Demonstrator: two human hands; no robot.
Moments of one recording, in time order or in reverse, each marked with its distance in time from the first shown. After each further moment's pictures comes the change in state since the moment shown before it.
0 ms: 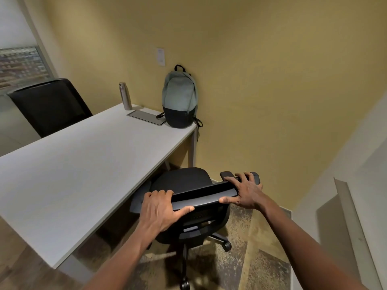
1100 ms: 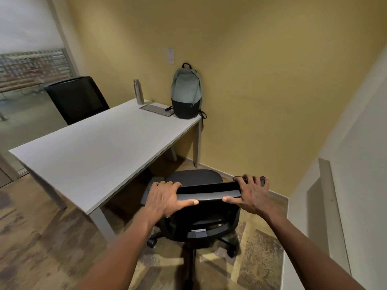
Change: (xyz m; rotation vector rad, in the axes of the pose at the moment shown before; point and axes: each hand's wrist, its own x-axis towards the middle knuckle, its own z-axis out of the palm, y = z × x) left_hand -0.149 0.029 -0.037 -0.051 -0.067 0.079; right_hand -0.193 -0.019 0.050 -0.115 0.234 0.029
